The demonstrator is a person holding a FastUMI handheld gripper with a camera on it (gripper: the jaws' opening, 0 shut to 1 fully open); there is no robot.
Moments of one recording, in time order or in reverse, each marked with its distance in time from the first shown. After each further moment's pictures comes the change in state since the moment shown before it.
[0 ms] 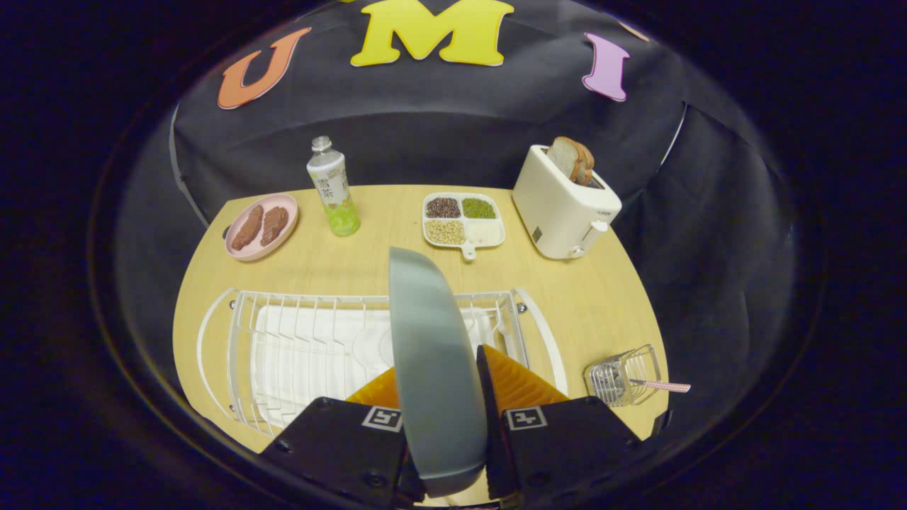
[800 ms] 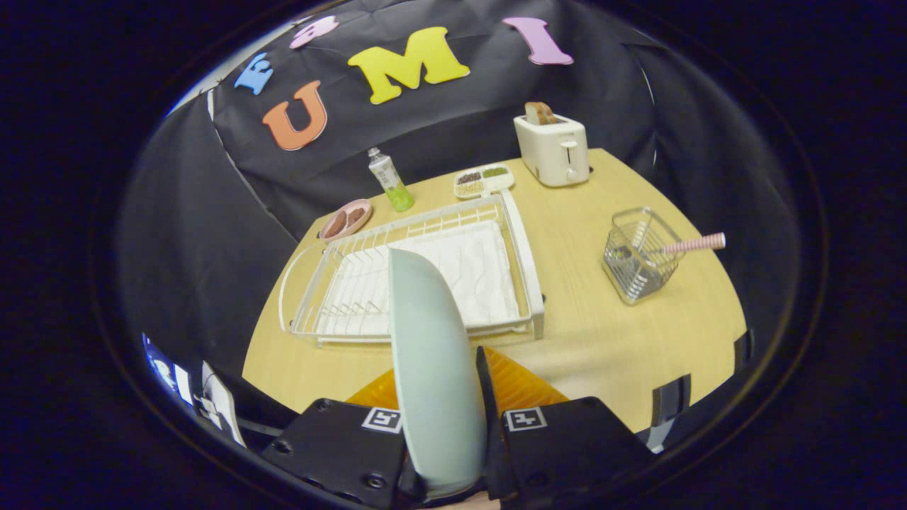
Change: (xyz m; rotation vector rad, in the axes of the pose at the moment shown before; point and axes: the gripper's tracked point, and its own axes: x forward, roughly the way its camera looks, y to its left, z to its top) arm -0.036 -0.064 -0.226 0.195 -0.042 0.451
